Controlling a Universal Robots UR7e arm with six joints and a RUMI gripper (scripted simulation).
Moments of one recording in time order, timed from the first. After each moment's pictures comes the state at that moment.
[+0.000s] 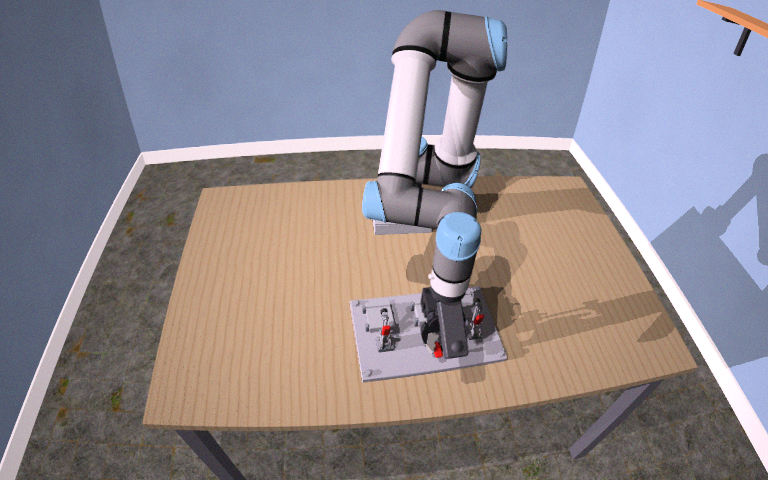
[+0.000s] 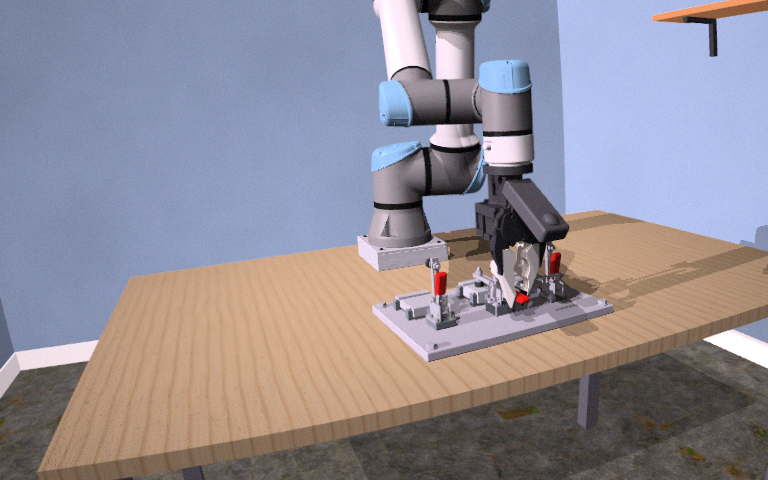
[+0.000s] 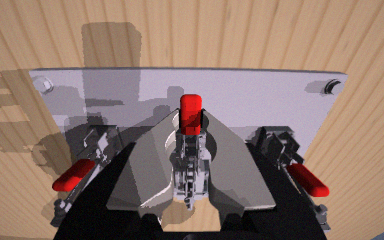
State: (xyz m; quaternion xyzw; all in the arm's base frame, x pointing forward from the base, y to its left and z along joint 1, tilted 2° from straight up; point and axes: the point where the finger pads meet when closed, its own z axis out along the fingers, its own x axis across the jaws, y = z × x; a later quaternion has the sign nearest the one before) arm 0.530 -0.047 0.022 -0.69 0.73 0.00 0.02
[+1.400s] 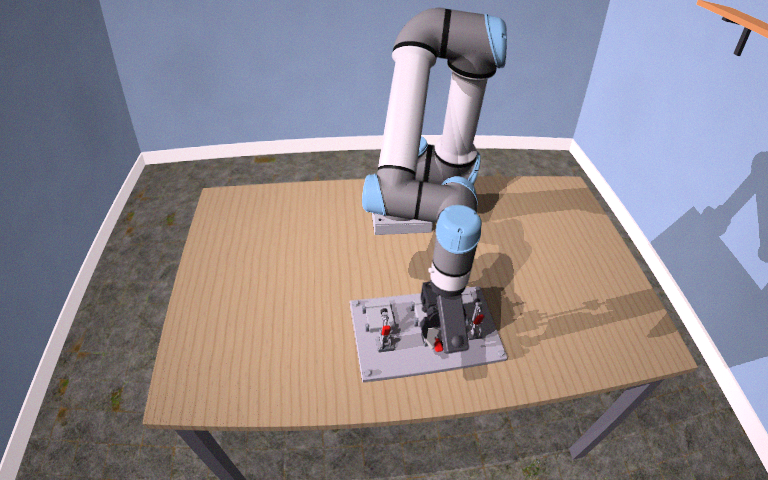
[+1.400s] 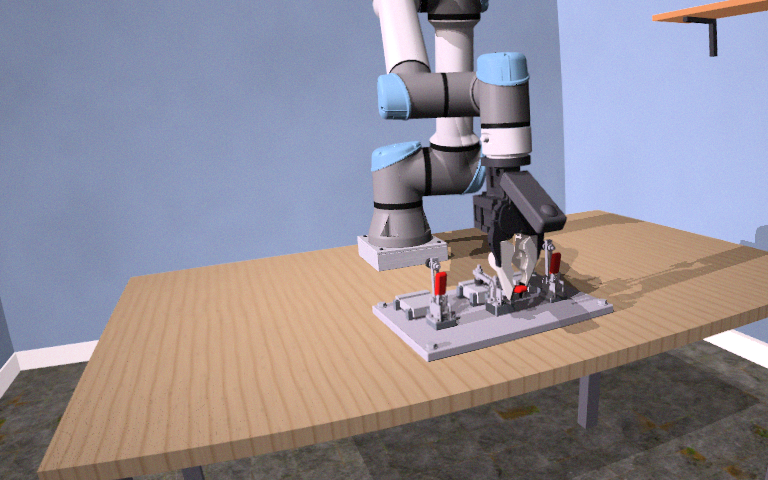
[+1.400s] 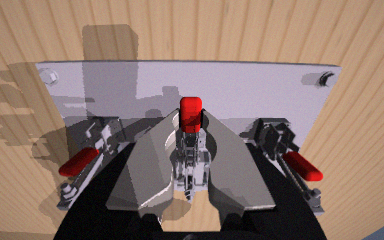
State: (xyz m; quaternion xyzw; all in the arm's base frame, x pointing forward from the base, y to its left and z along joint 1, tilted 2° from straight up) arm 0.524 -0.047 0.034 -0.69 0.73 0.00 0.02
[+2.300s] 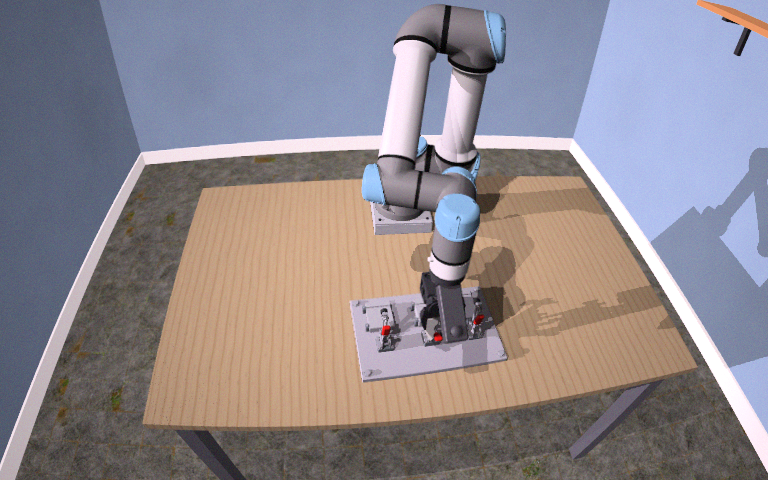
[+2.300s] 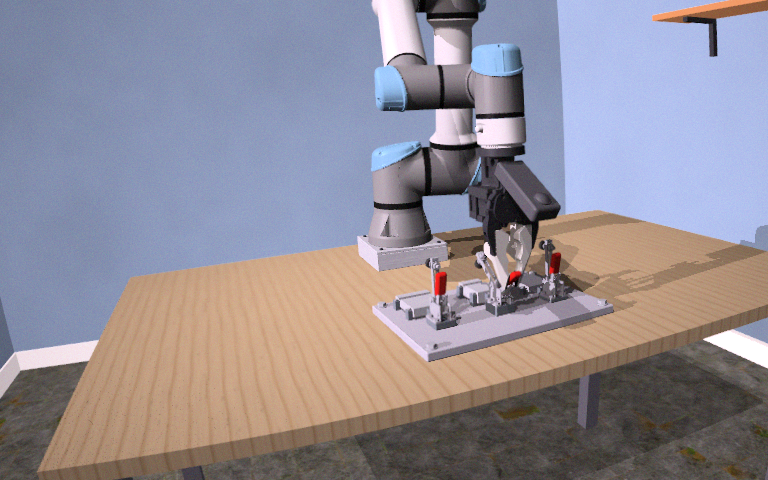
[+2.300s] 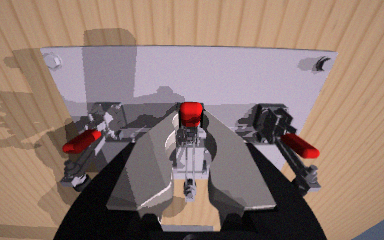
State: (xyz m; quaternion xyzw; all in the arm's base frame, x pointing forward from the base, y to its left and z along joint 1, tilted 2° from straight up) arm 0.510 -0.046 0.048 -0.69 0.73 0.00 0.02
